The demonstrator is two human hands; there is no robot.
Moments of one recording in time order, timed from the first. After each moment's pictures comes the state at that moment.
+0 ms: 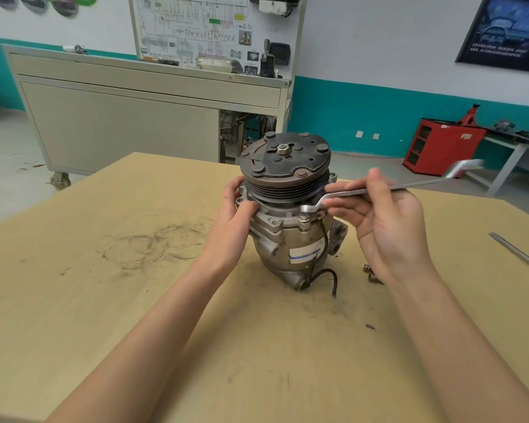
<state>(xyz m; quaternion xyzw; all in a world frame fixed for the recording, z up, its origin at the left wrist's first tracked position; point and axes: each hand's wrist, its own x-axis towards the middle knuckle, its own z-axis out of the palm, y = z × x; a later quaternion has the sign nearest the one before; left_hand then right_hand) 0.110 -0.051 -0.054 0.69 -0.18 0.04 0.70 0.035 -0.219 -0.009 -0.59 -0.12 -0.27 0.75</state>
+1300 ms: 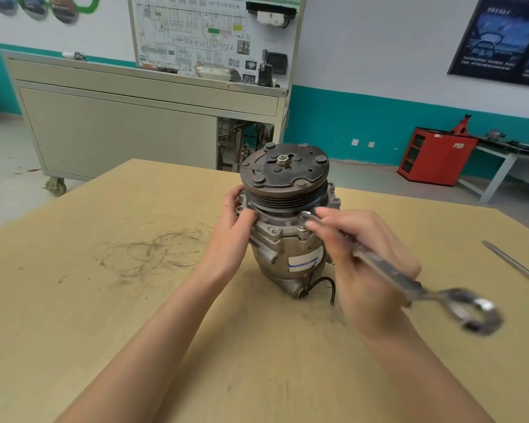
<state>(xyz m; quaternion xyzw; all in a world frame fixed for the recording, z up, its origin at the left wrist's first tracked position) 0.113 -0.051 -0.055 0.68 -0.18 0.04 0.71 0.016 -0.186 -0.030 -0.70 -0.25 -0.59 0.31</state>
